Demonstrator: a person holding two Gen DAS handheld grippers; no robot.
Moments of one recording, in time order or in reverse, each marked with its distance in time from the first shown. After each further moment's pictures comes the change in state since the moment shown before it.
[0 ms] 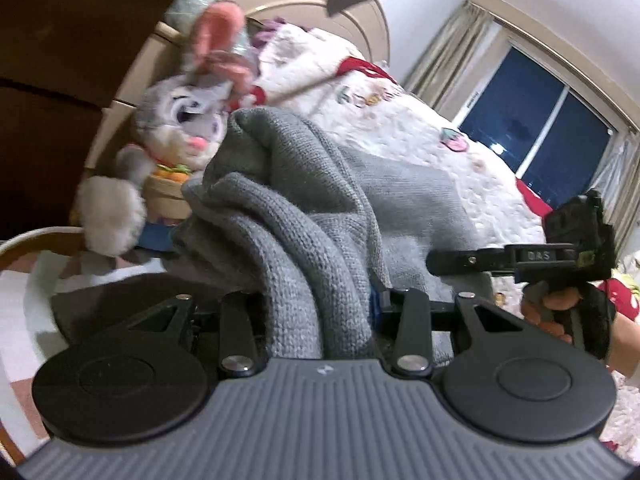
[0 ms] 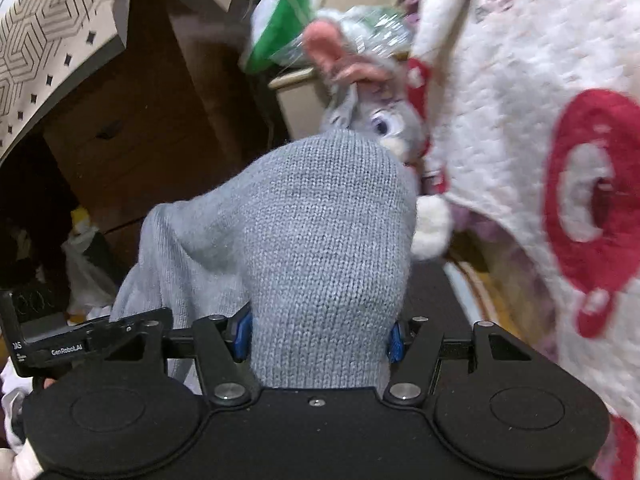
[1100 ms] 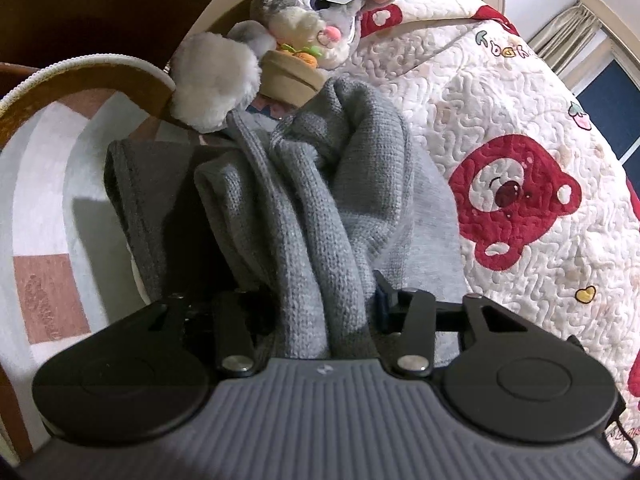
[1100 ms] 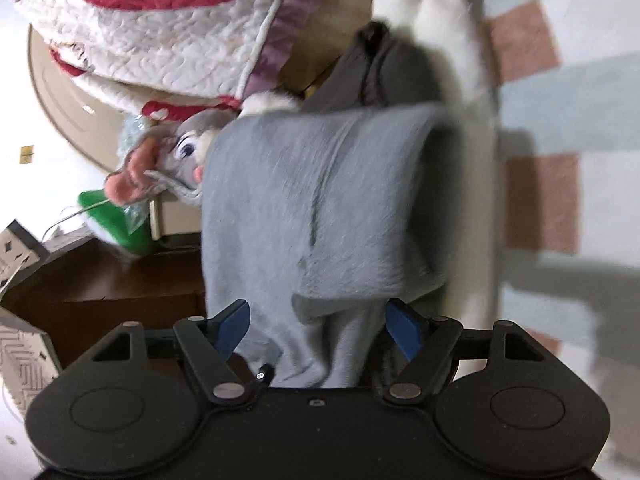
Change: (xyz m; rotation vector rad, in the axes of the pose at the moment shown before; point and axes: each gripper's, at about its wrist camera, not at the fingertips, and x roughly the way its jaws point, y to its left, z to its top) left arm 0.056 0.077 -0.069 -0.230 0.145 0.180; right arm 0.056 -0.057 -0.244 1.302 -0.250 0.315
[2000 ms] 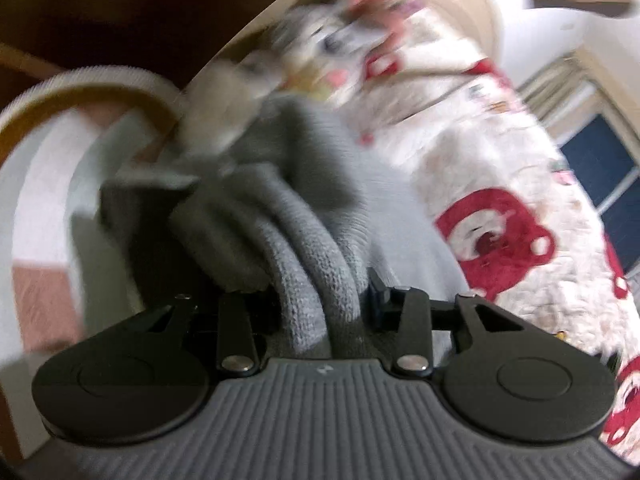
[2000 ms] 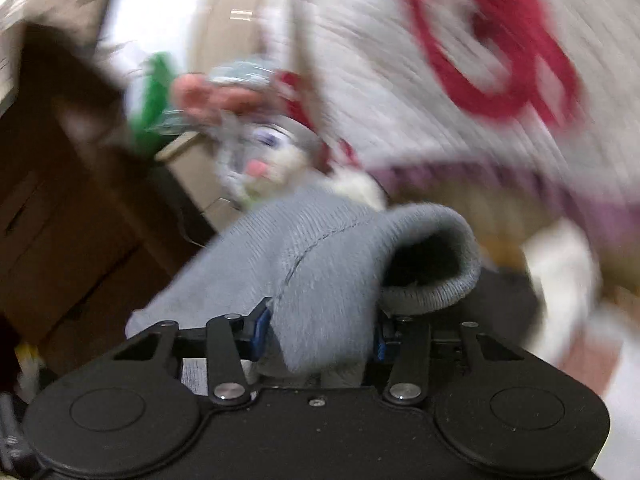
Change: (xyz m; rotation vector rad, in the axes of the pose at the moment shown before) left arm -0.025 0.007 0.001 -0.007 -0.168 -0.109; right arm 0.048 0.148 0.002 -1.017 -0.279 -0.209
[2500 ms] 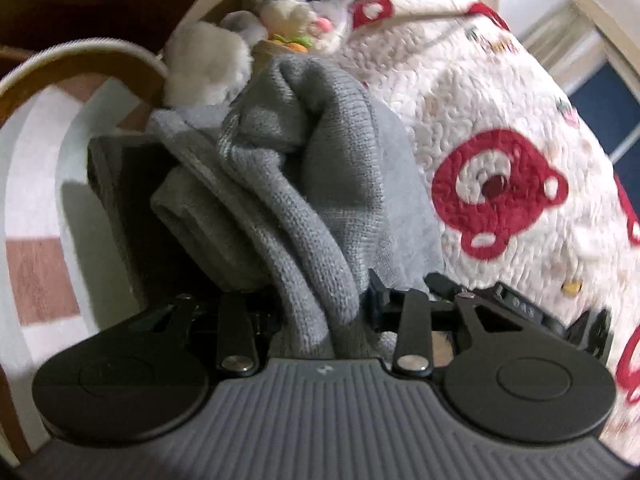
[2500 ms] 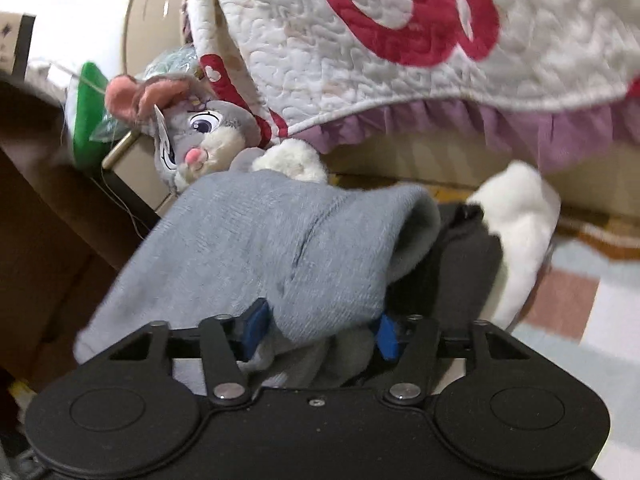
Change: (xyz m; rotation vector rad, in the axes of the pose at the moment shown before) left arm 0.016 -0.002 -0.008 -0.047 0.176 0.033; right arm -0.004 -0.054 -0.025 0.286 0.141 -0.101
